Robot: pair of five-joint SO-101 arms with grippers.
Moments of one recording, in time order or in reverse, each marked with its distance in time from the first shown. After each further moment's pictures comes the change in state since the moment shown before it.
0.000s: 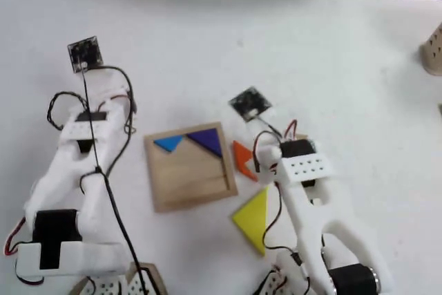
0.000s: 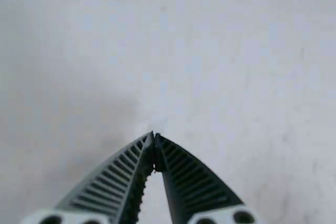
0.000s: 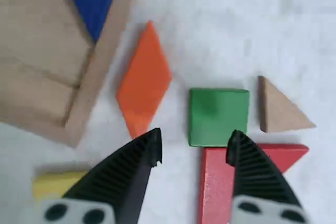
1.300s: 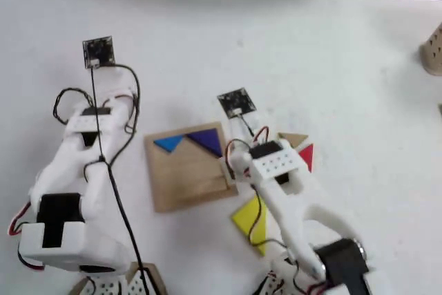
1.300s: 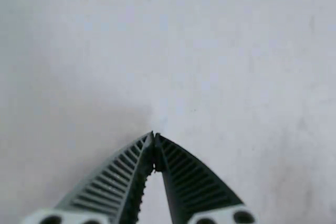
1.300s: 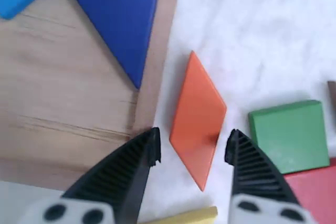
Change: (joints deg) left arm 0.5 6.8 -3.9 0.0 -7.3; right arm -9.1 13.5 -3.9 -6.2 -28.5
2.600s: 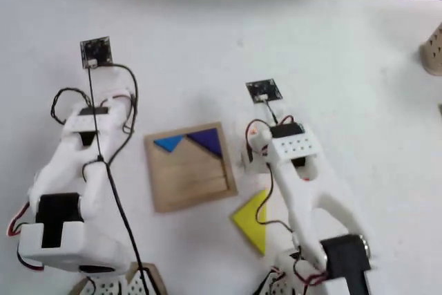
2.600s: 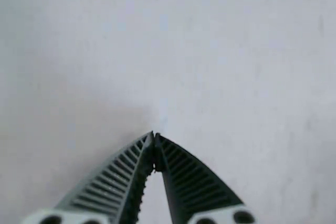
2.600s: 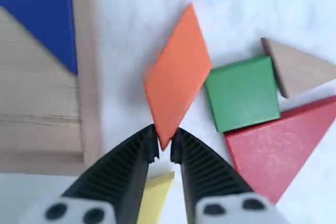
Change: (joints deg) left arm -0.8 0.1 -0.4 1.1 0.1; right arm 8.6 -4.0 -3.3 9.9 2.8
